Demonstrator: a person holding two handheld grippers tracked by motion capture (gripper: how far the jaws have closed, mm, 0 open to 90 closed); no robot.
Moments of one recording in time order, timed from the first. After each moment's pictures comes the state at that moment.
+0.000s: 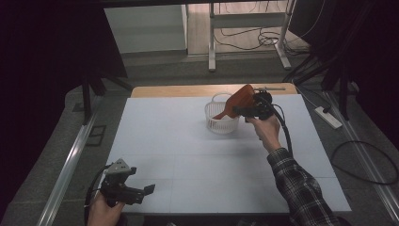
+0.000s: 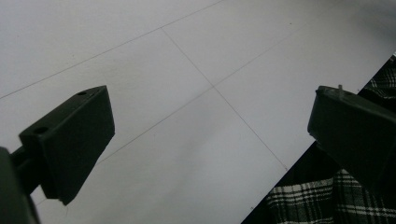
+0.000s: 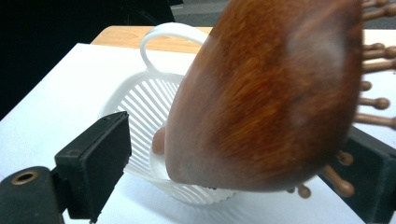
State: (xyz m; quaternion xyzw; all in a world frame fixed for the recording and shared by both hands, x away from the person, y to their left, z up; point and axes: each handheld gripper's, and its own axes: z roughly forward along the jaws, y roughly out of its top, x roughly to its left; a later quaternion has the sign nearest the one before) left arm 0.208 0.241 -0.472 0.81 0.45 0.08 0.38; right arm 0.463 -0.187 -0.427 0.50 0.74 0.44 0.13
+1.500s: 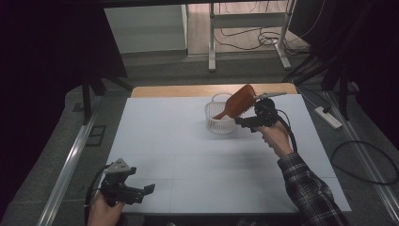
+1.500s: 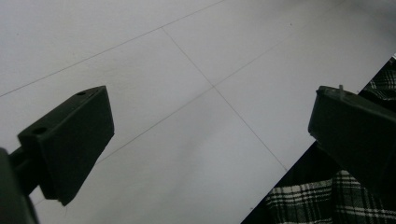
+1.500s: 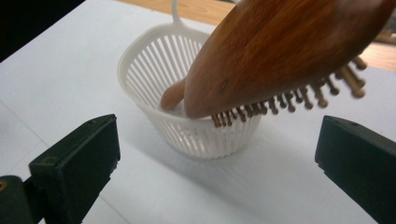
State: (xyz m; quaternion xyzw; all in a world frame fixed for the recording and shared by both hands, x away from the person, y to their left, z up) left arm 0.209 0.241 -0.472 0.81 0.45 0.08 0.38; right arm 0.435 -0.196 -0.423 0.43 0.80 0.40 0.13
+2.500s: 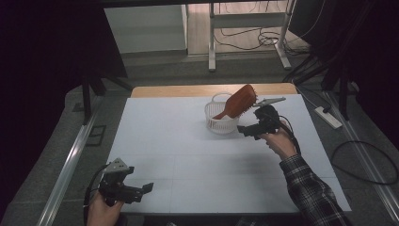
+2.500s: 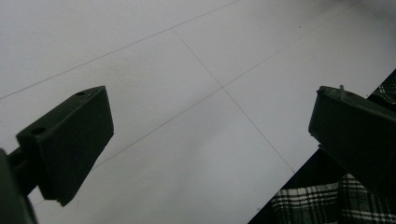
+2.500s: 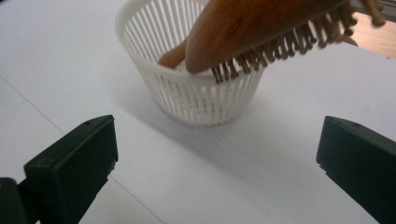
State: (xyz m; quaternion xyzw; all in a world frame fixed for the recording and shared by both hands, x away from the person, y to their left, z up) left arm 0.209 0.245 -0.472 0.80 0.46 0.08 0.38; right arm 0.417 -0.201 -0.429 0.40 0.83 0.36 0.15
